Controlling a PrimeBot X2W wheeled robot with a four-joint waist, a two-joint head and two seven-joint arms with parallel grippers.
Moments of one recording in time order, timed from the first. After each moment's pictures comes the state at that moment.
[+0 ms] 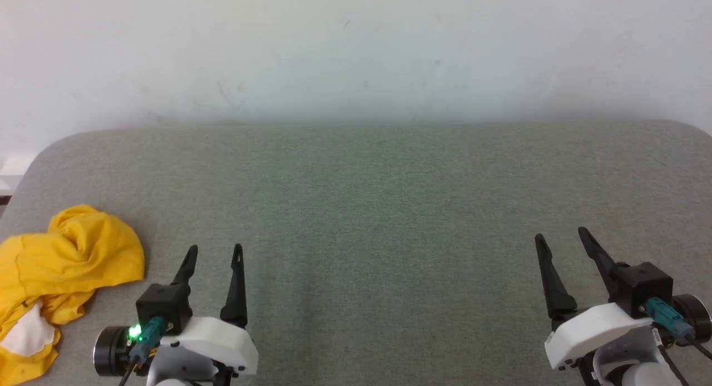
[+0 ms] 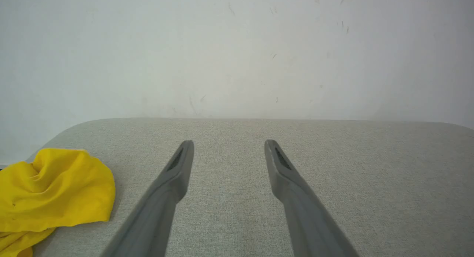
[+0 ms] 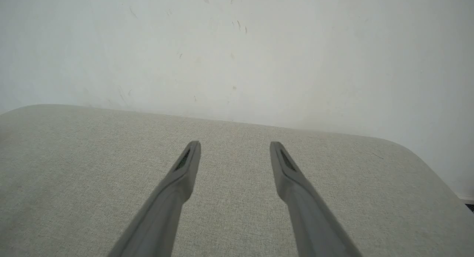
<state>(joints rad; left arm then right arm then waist) 0.01 0.05 -0.01 0.04 -0.08 0.01 -0.06 0.01 -0.05 -0.01 0.05 0.05 0.13 -0.06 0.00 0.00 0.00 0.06</state>
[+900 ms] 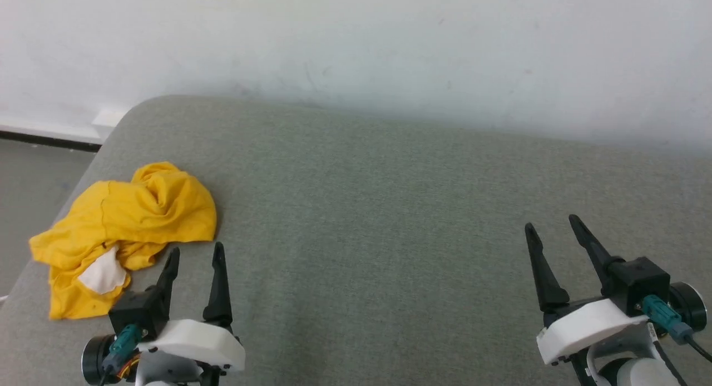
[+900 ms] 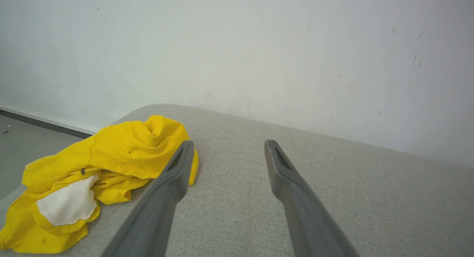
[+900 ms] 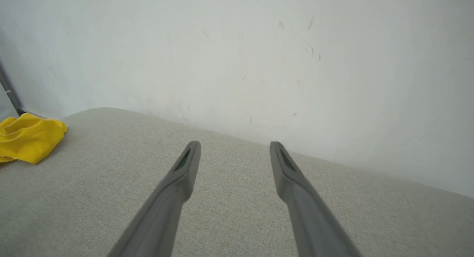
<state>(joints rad) 0.01 0.05 0.03 0.06 -0.17 0.01 -0.12 0.01 -0.05 0.02 -0.01 0.05 0.13 -0.06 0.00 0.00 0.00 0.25</state>
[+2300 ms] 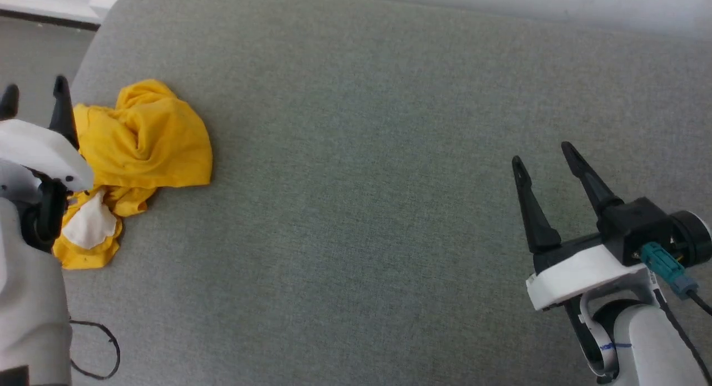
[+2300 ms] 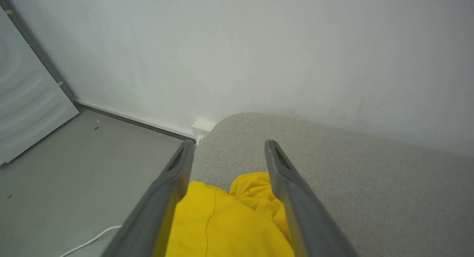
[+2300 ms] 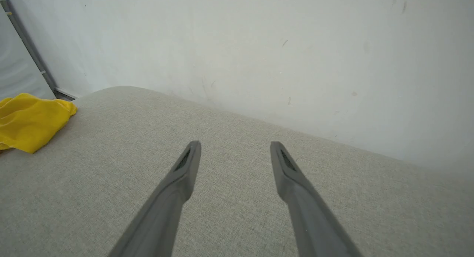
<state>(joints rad) -0.64 0.35 0.21 0.50 -0.24 -0.09 0.09 -0.14 -0.06 0.08 -0.12 0.00 0.13 0.01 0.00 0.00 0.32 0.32</state>
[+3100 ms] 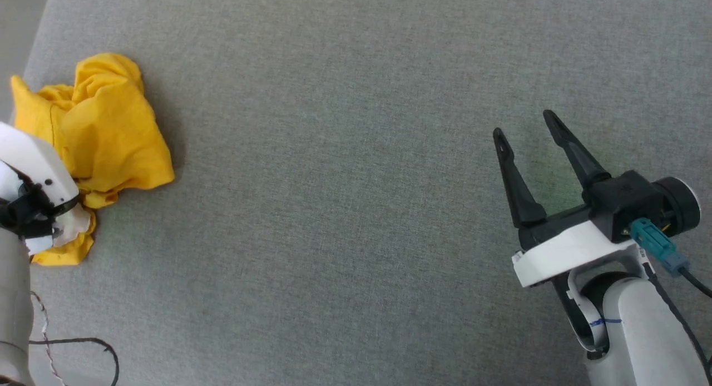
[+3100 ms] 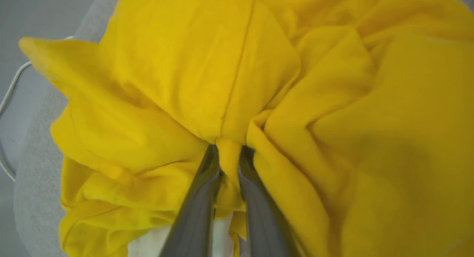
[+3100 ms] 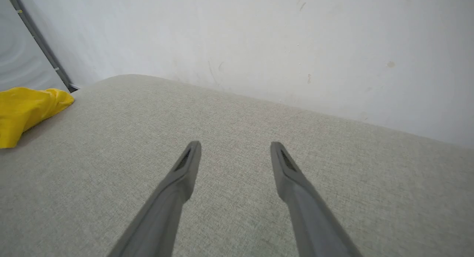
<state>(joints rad) -0.87 0.48 0.06 1.01 -0.54 -0.12 0.59 -0.24 -0.07 0.14 -0.10 0.02 0.13 0.00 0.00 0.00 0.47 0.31</state>
